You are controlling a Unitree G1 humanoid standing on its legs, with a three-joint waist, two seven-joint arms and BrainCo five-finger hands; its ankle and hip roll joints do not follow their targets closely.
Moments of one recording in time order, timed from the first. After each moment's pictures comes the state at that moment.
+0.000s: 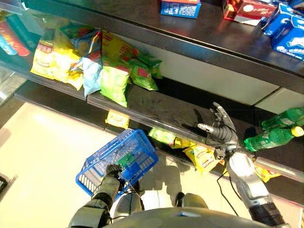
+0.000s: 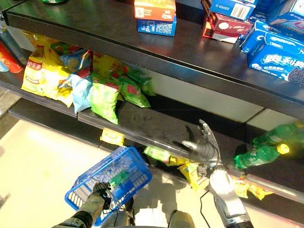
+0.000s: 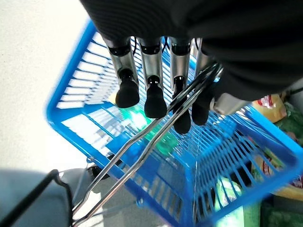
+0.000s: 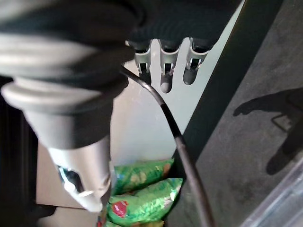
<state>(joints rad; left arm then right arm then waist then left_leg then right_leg) -0.18 0.16 -0.01 1.16 0.08 0.05 0.30 0.13 -0.39 0.12 -0.07 0.17 -0.09 -0.16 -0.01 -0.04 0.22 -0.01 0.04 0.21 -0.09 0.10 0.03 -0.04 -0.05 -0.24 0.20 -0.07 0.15</state>
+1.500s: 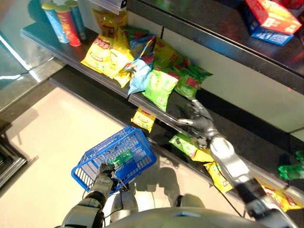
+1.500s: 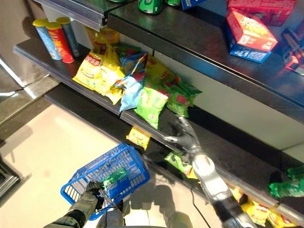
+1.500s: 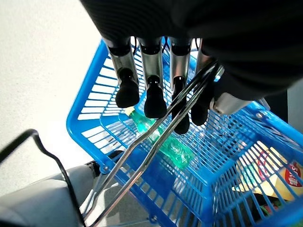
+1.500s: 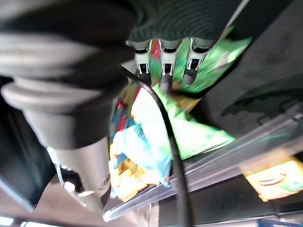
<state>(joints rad) -0.18 0.21 -0.09 1.16 0.10 0.06 0.29 -0.24 -0.36 0.36 0.16 0.15 -0.02 -0.14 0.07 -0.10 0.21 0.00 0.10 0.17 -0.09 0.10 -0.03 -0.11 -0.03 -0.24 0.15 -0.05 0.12</state>
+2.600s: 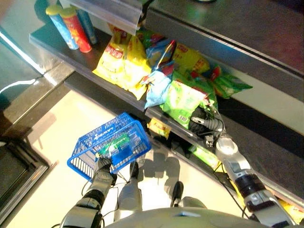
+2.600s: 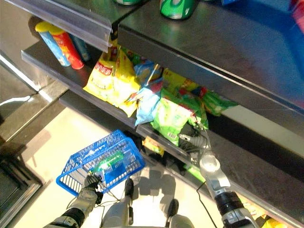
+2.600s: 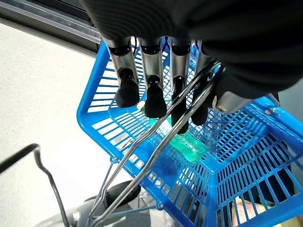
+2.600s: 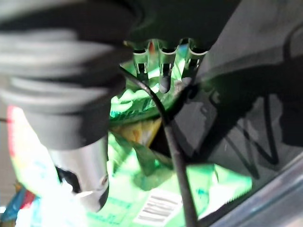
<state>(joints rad) -0.22 0.23 -0.10 1.07 0.08 0.05 0.38 -0.24 -0.33 0.22 0.34 0.25 0.00 -0.26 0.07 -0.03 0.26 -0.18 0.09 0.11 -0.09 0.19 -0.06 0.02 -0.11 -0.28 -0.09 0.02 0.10</state>
